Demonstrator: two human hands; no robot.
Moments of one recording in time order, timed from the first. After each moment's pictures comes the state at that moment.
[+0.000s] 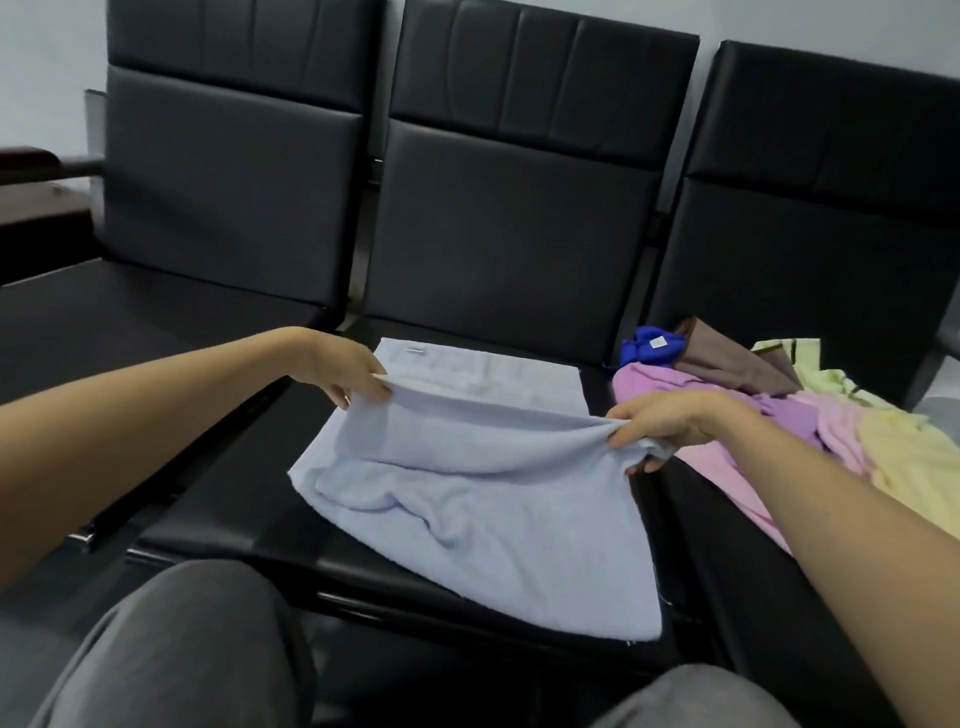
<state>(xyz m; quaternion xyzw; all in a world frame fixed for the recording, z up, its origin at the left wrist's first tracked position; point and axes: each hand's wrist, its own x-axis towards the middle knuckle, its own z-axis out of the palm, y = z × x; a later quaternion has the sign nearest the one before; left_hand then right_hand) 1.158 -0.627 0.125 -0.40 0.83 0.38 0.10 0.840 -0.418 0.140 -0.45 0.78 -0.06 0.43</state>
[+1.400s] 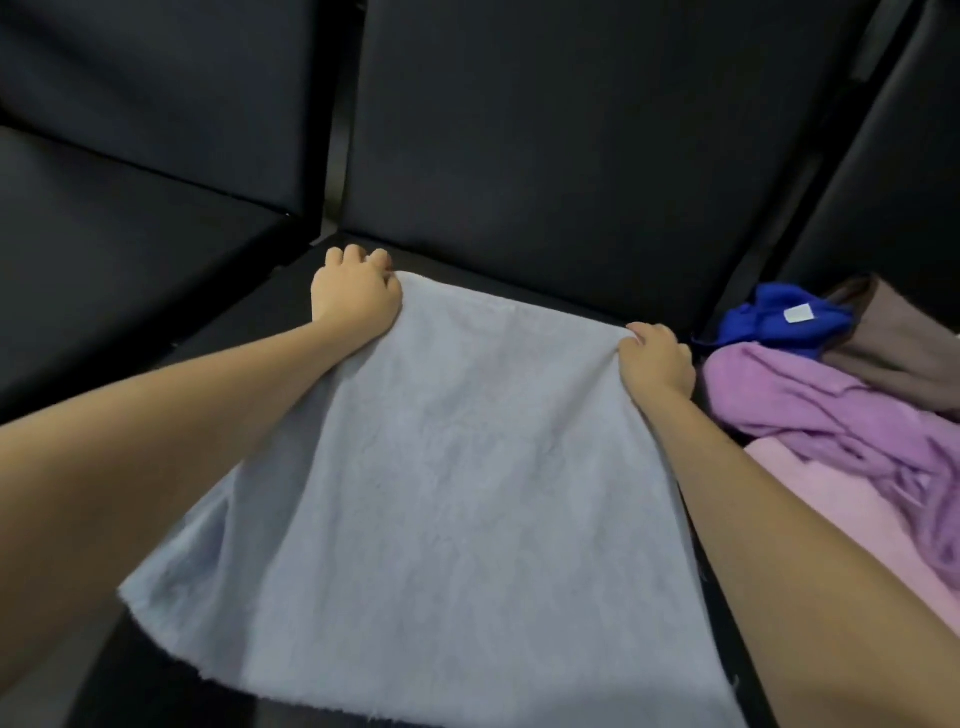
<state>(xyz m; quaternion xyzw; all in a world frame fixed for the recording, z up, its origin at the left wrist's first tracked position) 1.028 -0.763 -0.008 -0.59 0.78 0.03 -0.23 0.762 -0.612 -0.003 -0.39 0.88 -0.25 0.02</state>
